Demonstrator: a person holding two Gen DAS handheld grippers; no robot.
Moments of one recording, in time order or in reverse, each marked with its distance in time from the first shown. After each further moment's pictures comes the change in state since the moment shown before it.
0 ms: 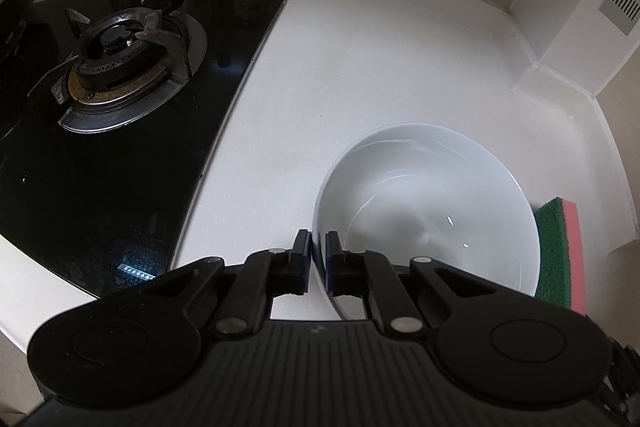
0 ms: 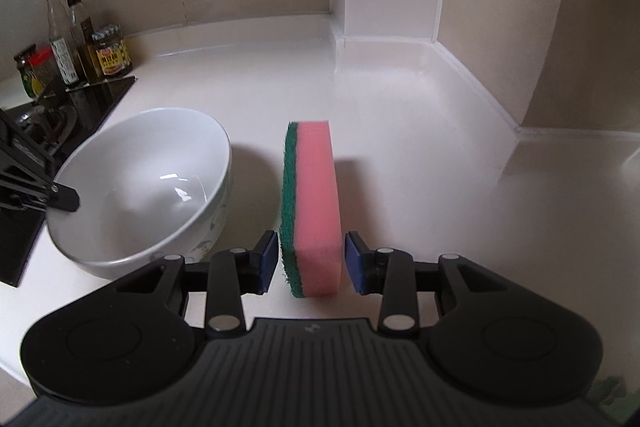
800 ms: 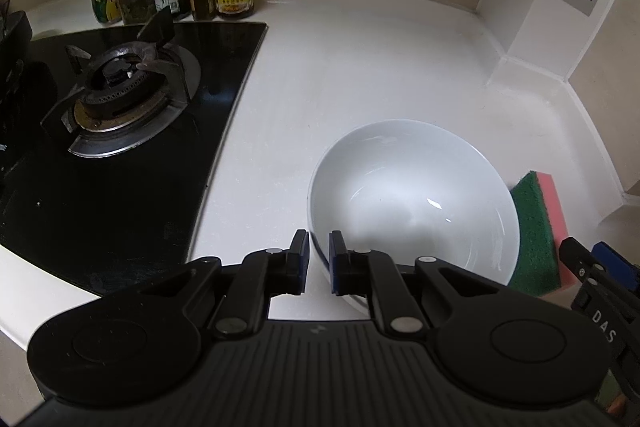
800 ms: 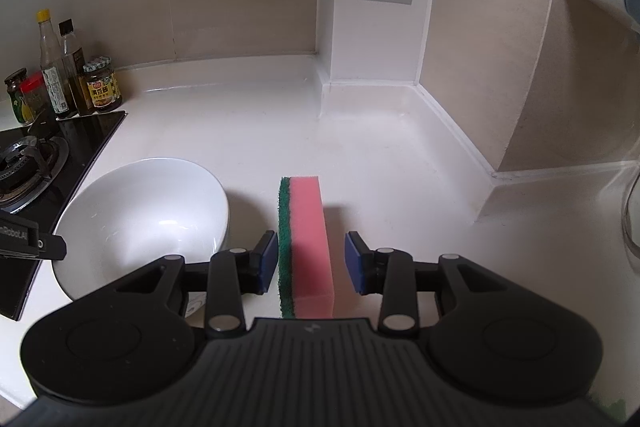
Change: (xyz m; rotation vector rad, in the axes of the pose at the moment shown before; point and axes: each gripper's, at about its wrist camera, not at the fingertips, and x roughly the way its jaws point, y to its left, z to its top) left arm -0.023 0.000 -0.018 0.085 -0.057 -0.013; right arm -0.024 0.005 0.024 0.006 -0.083 -0.055
